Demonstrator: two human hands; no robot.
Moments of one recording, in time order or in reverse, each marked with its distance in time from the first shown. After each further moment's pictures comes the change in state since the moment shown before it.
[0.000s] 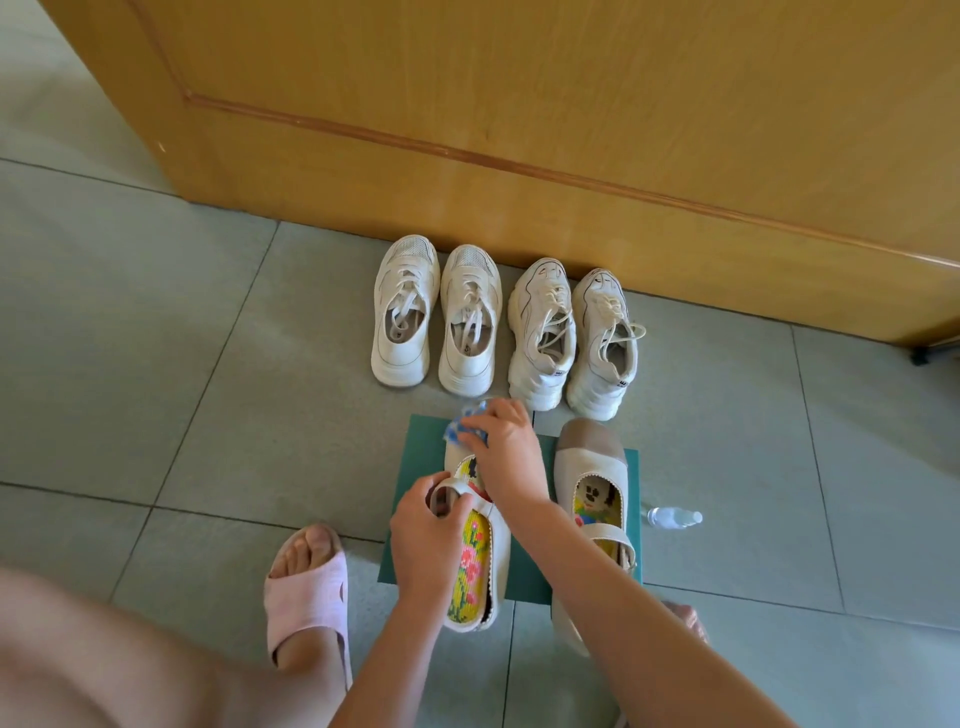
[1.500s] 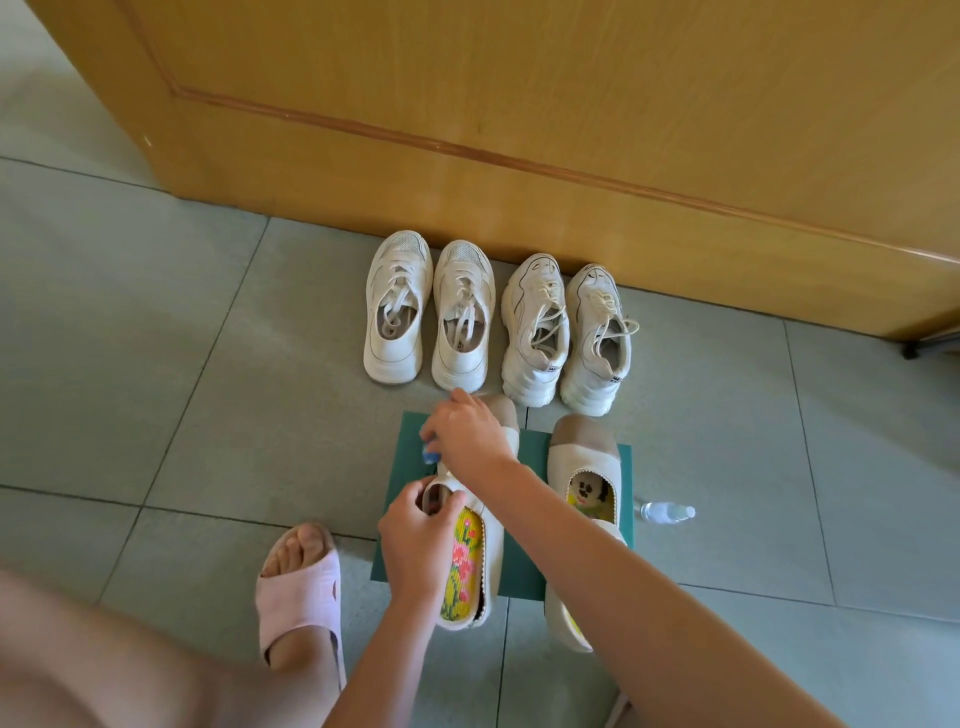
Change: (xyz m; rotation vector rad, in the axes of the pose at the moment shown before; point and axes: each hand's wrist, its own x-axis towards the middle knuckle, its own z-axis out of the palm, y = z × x) left_hand -0.005 0.005 -0.001 -0.032 0.001 -0.088; right_hand 0.030 -0.021 0.006 -0.446 -0.445 -0.221
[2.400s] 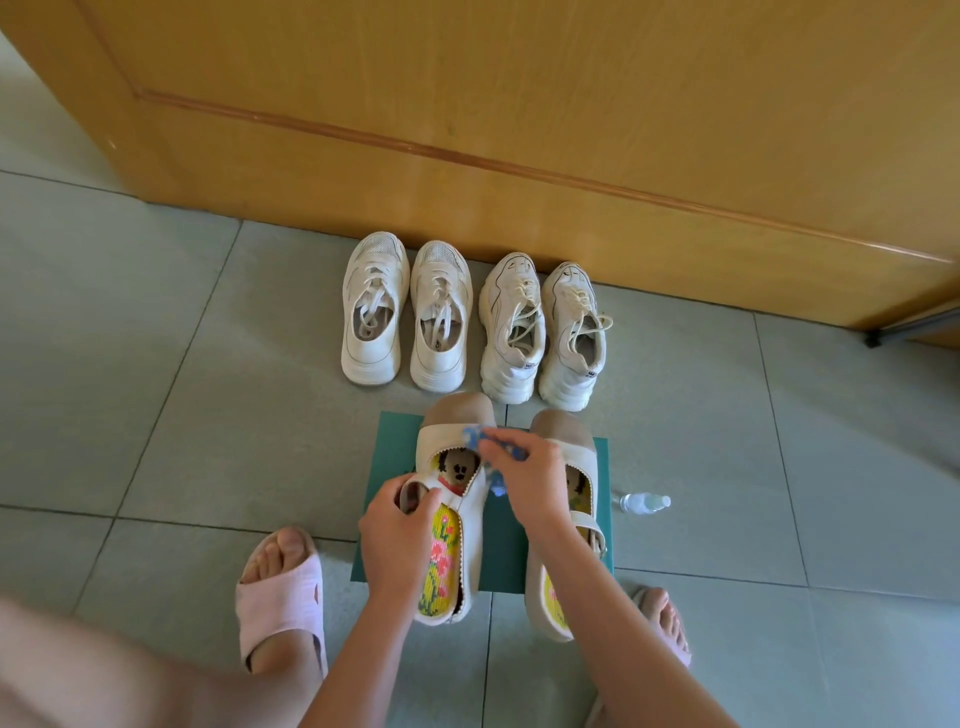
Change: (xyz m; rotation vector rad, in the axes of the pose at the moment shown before) left_hand 0.001 -0.003 0.001 -0.008 -0.034 0.053; right_hand -0.089 0.026 0.002 1.111 0.477 0.568
